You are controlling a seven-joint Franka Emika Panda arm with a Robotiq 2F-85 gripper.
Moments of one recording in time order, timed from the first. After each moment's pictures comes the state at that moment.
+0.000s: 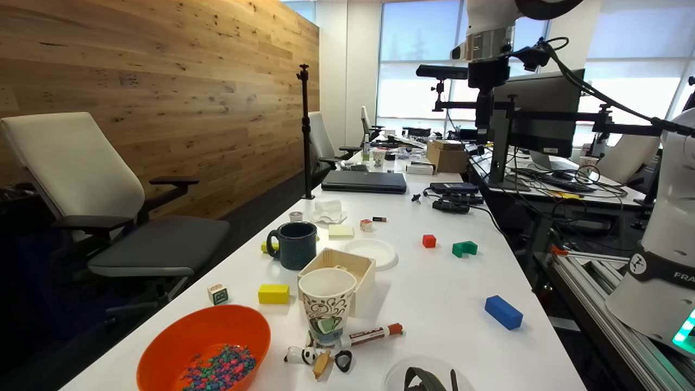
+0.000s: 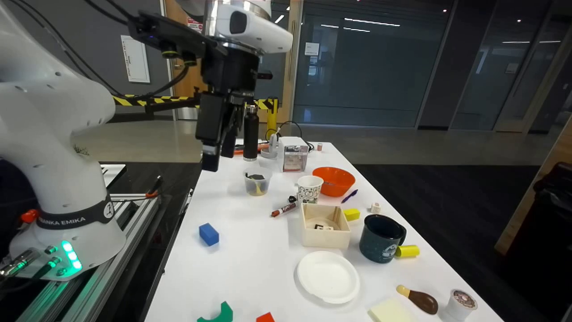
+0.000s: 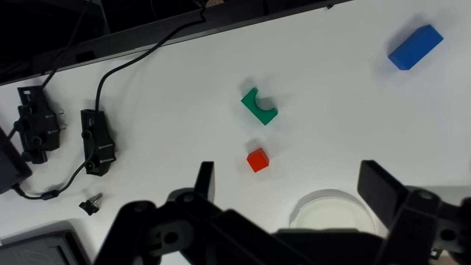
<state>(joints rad) -0.23 -0.58 -0.09 -2.53 -0.27 1.87 0.02</state>
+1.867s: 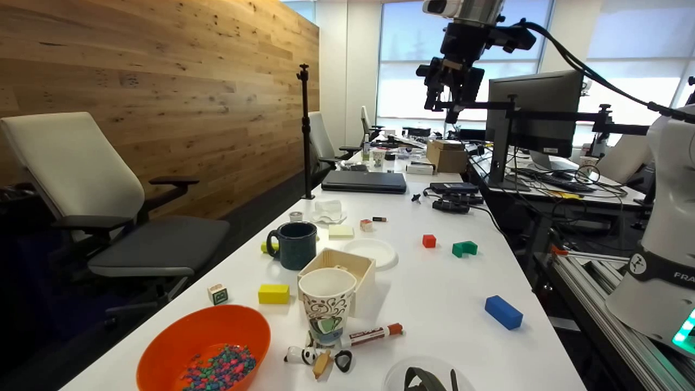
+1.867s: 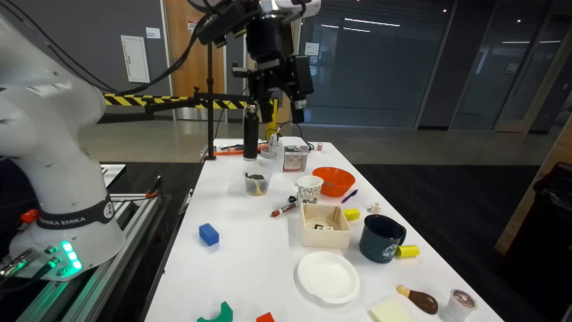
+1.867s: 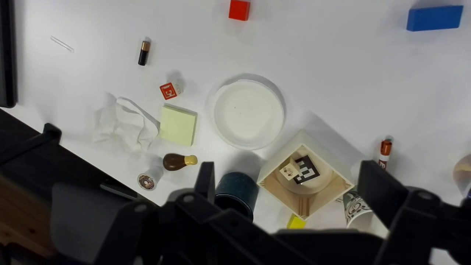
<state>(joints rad) 0.02 -0.58 -0.13 -2.47 -0.26 2.12 -0.50</state>
